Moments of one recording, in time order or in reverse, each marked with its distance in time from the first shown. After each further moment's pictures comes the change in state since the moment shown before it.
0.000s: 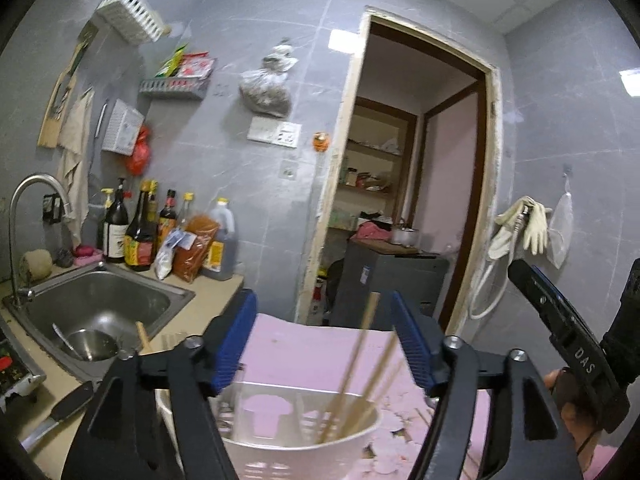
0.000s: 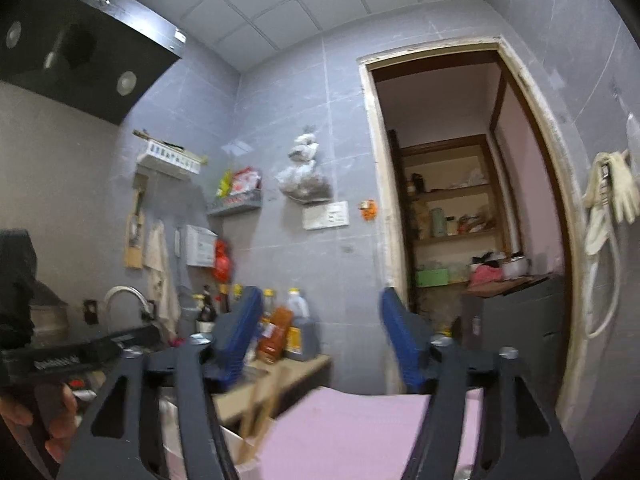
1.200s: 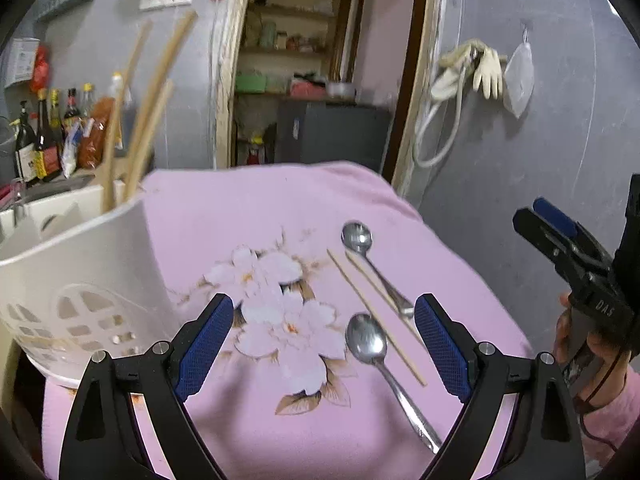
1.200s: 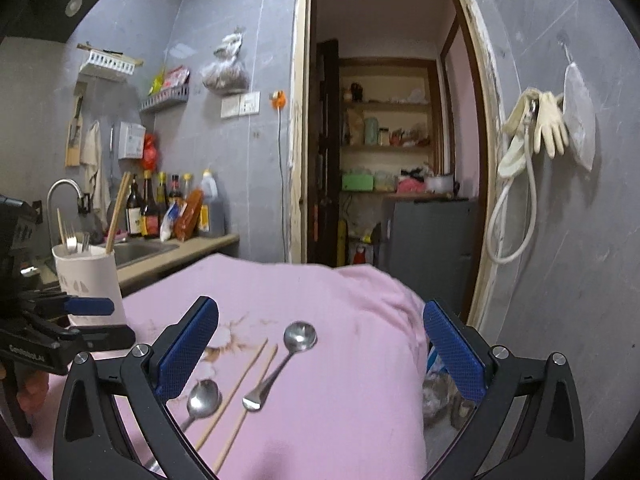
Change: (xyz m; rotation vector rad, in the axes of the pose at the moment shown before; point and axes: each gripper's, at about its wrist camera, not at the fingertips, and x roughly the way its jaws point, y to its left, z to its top) left arm 0.083 -0.113 -0.144 0.124 0.525 -0.174; right arm -0.070 -0.128 -0.077 -0.032 0.387 -0.181
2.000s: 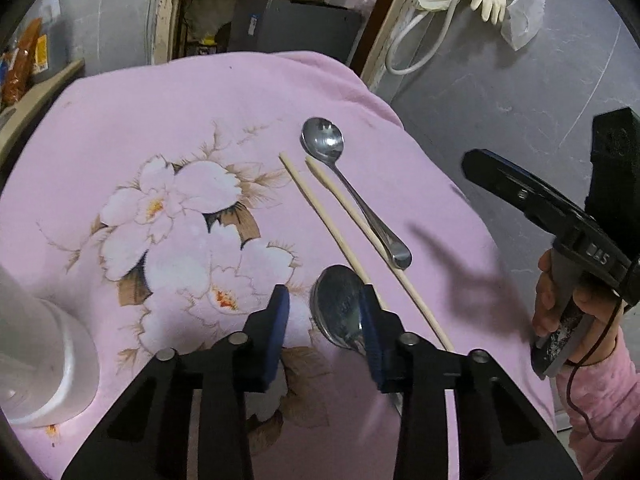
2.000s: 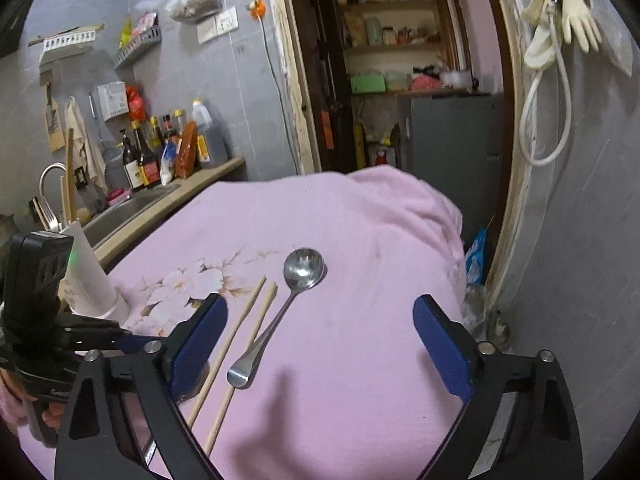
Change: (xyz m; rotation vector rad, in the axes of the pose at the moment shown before) left arm 0.081 0.013 0.008 -0.024 0.376 -0.205; right arm 0.079 -0.027 -0.012 0.135 0.367 0.103
